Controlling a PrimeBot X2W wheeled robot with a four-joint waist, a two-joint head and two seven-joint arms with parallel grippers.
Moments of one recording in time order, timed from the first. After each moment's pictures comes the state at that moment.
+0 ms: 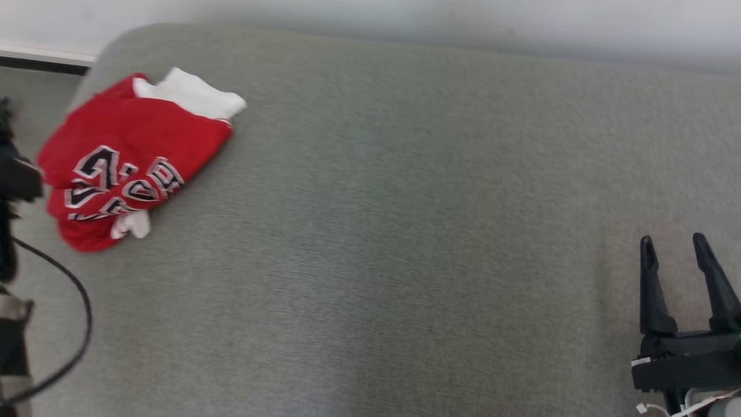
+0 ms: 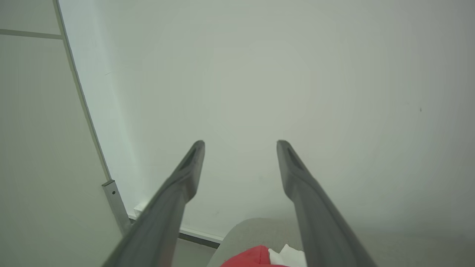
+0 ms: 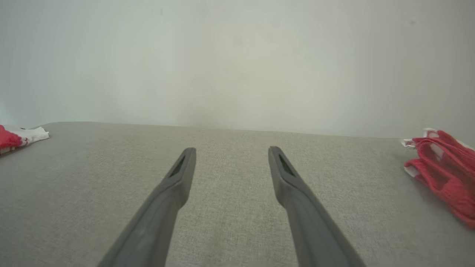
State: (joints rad) left arm -0.72 0.31 0.20 0.32 -0.21 -0.11 -0.12; right arm -0.07 -0.21 -0.08 0.05 0.20 0.13 -0.26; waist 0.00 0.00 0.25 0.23
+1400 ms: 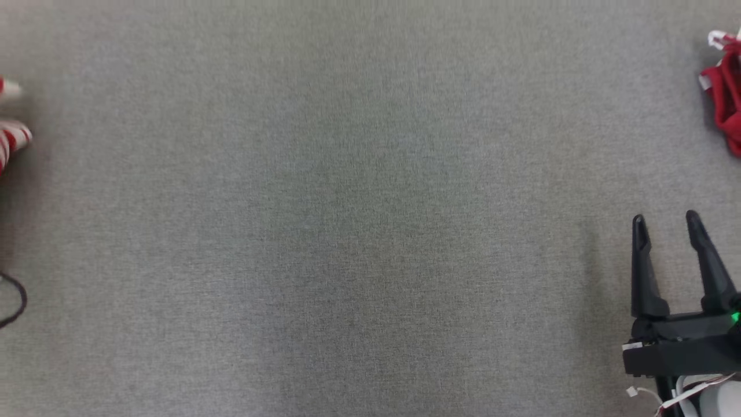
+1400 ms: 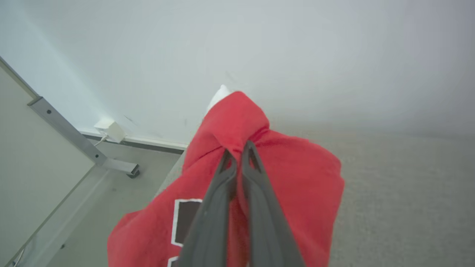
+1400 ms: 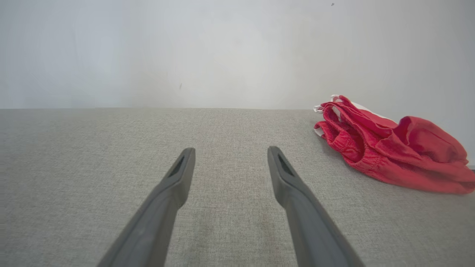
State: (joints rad) left arm -0.97 0.48 0.12 0.90 -0.24 -0.09 -0.01; right arm -0.12 -0.20 -0.07 0.01 0.19 0.13 -0.25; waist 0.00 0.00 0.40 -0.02
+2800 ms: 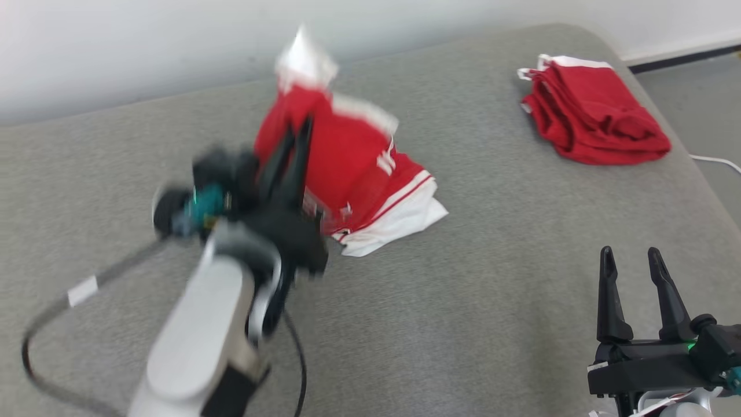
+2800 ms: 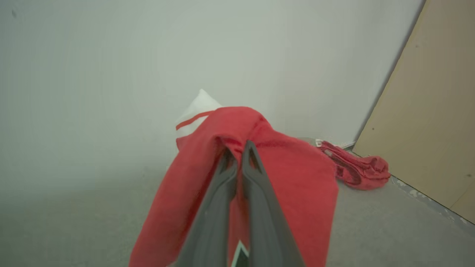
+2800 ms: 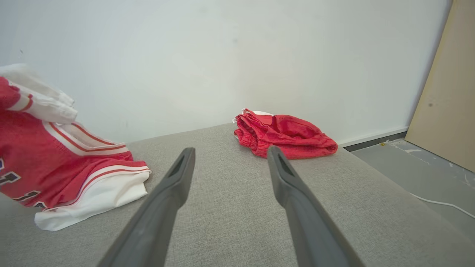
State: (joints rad) left arm -0.70 0.07 -0.35 0.37 -0.38 -0.05 -0.03; right arm -0.09 -0.07 -0.08 0.11 0.21 0.13 -0.26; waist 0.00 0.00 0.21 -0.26
